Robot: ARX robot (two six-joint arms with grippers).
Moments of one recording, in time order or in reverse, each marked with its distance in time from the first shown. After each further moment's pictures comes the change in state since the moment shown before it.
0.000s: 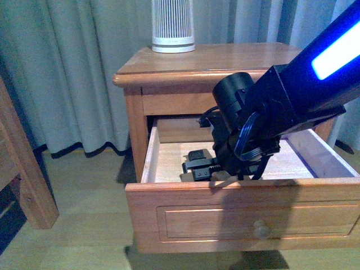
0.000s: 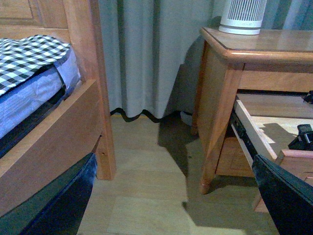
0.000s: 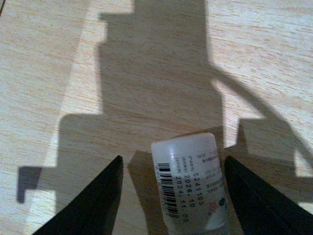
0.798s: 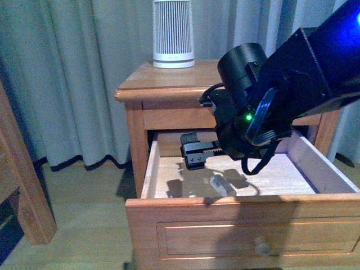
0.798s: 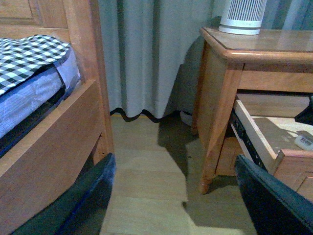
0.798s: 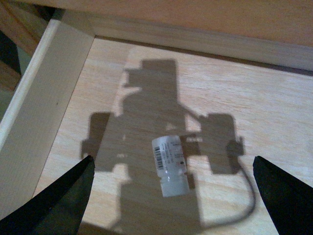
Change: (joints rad) left arm 0.000 0.000 0.000 0.000 0.000 -0.001; right arm 0.019 -0.151 -0.056 0.045 0.040 -0.021
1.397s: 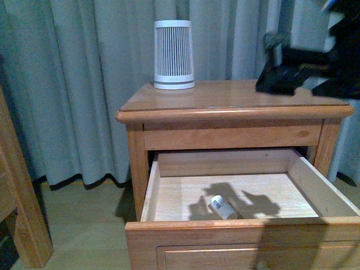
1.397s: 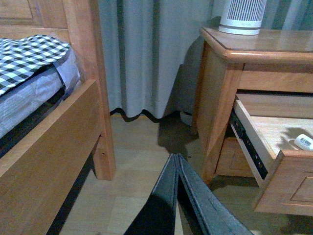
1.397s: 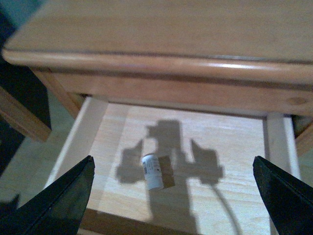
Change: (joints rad) left arm 0.000 0.000 0.000 0.000 0.000 0.000; right arm -0.106 -0.617 -0.417 0.080 -0.062 0.033
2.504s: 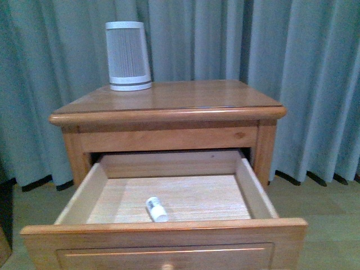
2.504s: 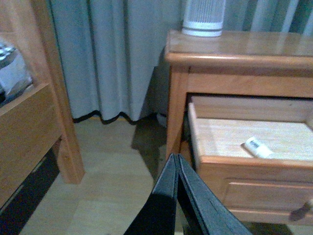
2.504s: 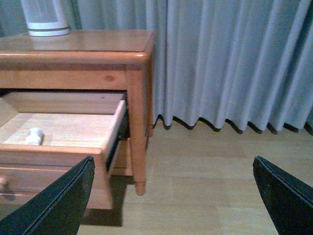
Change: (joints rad) left arm 0.000 0.236 0.000 0.239 0.002 -0.001; right arm -0.219 -1.593 -1.109 -0.025 -0.003 -0.114
